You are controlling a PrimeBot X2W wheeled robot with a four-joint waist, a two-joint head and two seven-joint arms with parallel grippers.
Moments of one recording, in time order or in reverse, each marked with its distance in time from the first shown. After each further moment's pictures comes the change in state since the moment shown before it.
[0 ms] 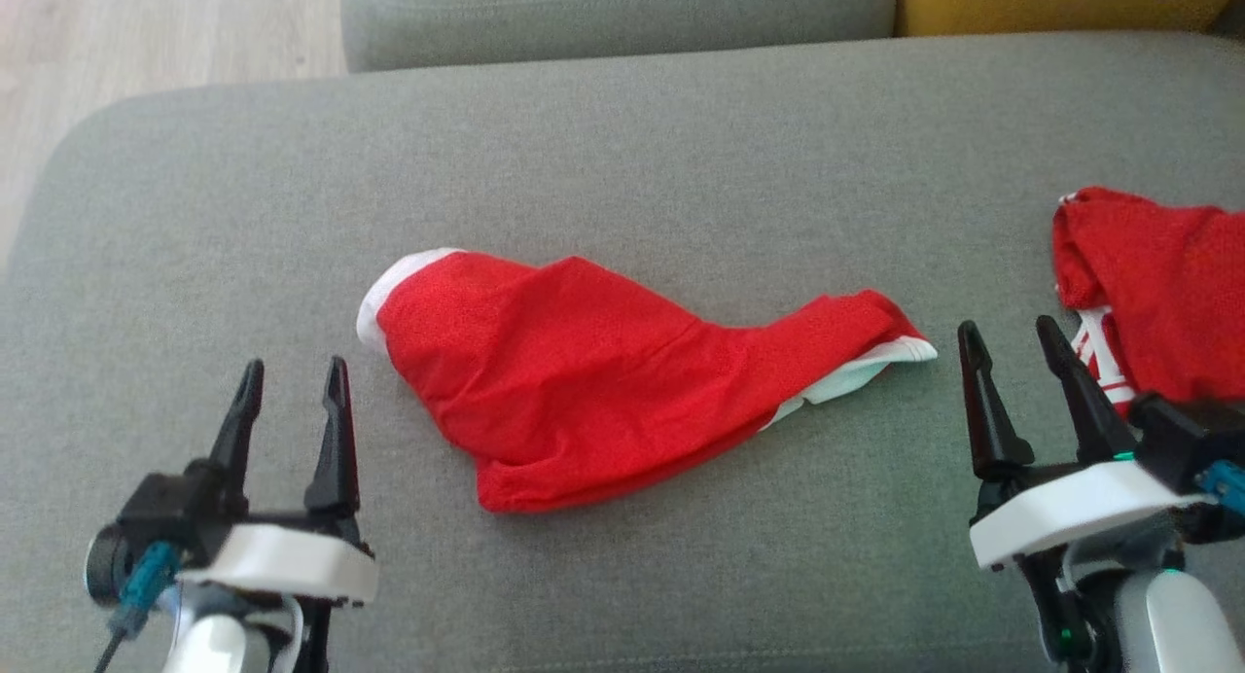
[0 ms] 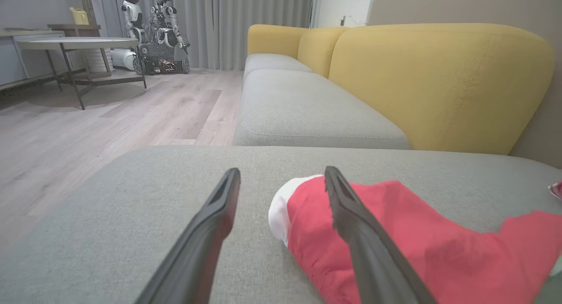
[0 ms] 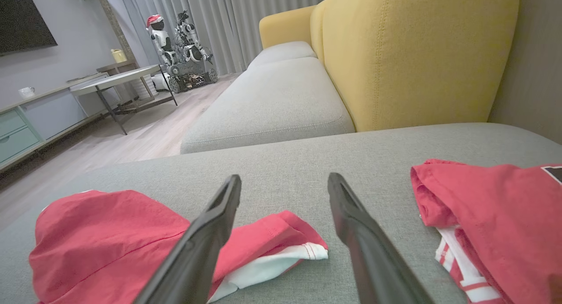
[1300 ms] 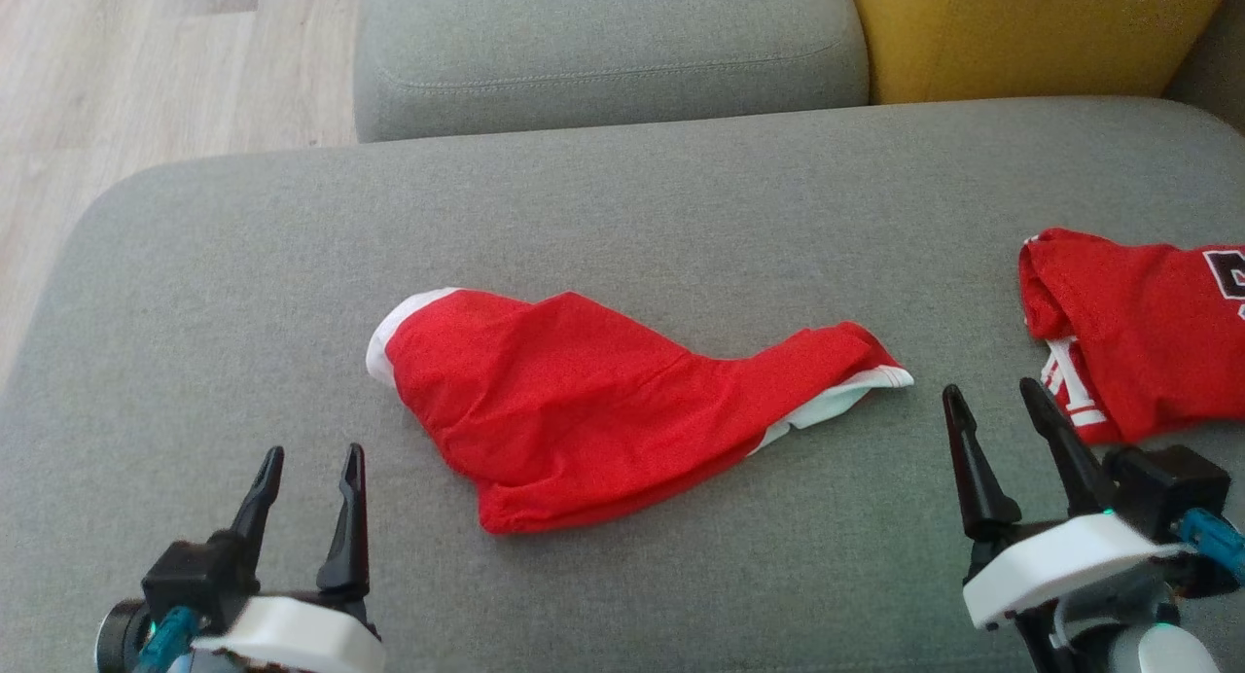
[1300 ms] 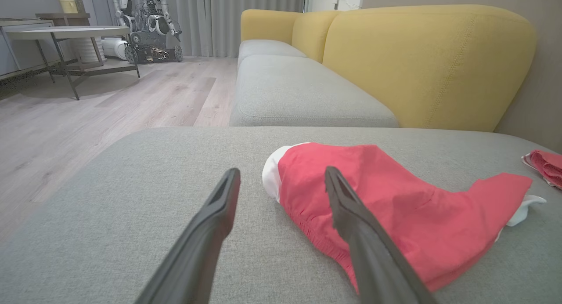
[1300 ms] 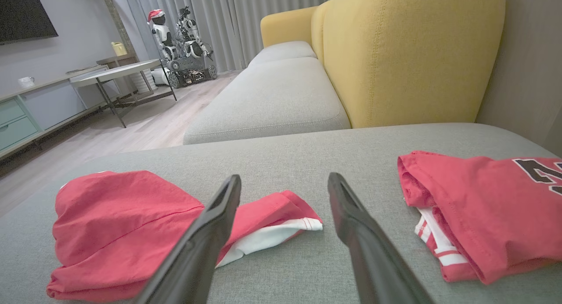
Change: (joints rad) left arm 0.142 0.032 -0.033 -0.043 -0.015 0.020 0.044; right arm 0.101 0.000 0.016 -0.026 -0.033 0.000 0.030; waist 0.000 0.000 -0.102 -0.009
